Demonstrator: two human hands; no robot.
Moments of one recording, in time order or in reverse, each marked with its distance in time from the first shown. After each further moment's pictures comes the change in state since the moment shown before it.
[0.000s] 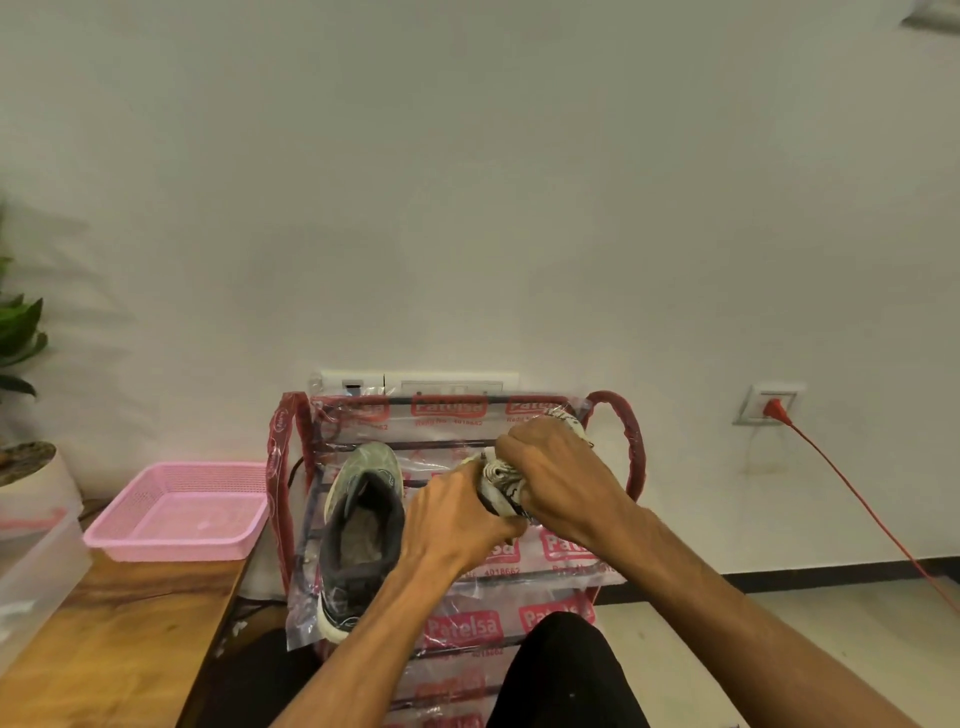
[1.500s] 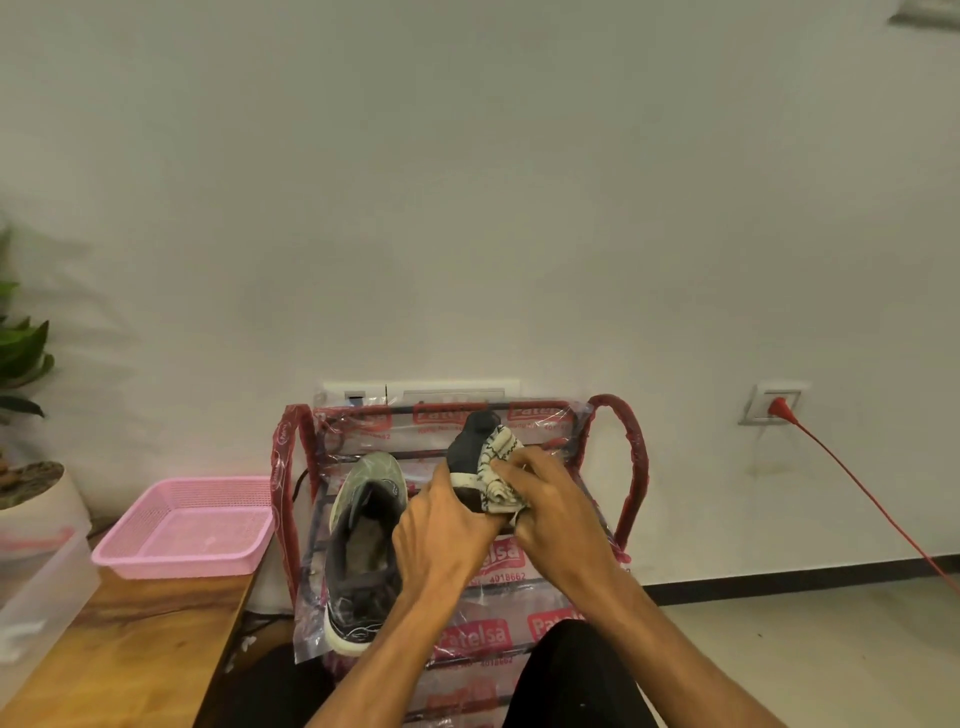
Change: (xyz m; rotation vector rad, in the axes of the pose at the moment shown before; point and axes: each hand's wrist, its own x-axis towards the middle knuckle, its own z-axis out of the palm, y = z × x) left_hand -0.004 -0.007 0.013 0.005 0.248 -0.185; right_hand -0.023 -0.015 0.042 0.301 0.128 0.315
